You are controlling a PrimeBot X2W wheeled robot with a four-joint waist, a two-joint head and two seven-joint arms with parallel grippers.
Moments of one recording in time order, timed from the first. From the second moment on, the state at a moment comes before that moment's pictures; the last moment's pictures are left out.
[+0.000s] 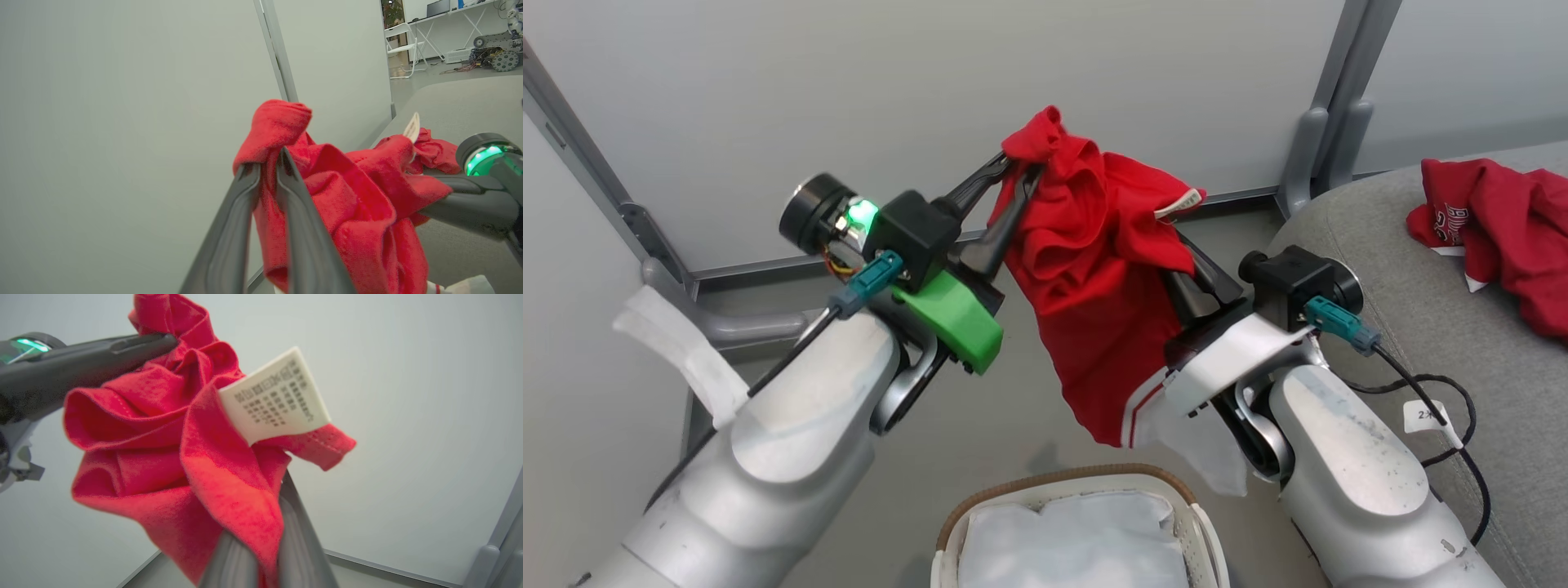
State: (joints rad) left arm -0.80 0.27 -0.84 0.37 -0.50 -0.08 -0.23; right arm -0.54 -0.05 0.41 0.38 0.31 0.13 -0.26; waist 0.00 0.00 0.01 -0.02
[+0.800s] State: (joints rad) left arm -0.33 0.16 -0.66 0.36 -0.40 -0.09 -0.26; right arm -0.48 -0.05 0.23 0.33 0.23 0.13 -0.26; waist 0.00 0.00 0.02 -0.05
